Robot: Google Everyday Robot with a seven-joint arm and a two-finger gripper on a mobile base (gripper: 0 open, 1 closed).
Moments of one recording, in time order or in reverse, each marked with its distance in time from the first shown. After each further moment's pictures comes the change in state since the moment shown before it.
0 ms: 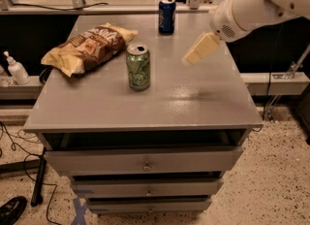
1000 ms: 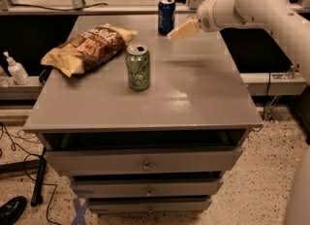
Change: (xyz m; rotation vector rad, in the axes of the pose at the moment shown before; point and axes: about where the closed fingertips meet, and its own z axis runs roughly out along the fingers) arm -0.020 -0.106 0.098 0.157 -0.234 0.193
